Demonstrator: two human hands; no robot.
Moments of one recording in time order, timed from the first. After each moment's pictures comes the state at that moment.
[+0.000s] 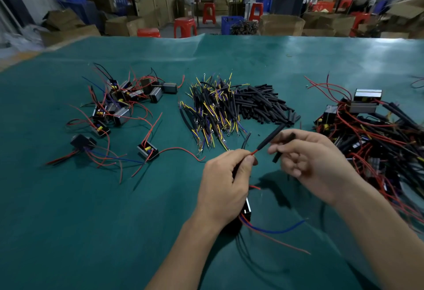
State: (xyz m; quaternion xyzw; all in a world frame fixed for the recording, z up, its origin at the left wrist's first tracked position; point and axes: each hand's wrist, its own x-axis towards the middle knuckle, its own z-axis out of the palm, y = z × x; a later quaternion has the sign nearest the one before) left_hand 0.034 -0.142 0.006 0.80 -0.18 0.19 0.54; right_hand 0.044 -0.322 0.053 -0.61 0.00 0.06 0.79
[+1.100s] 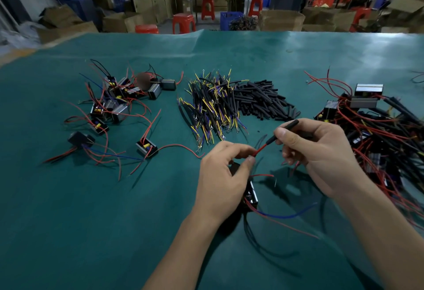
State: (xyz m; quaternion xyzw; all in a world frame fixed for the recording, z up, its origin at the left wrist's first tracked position) left_hand 0.036 -0.140 0.006 0.79 -0.16 0.18 0.57; right_hand 0.042 -0.323 0.053 -0.68 -0.06 -0.08 0.73
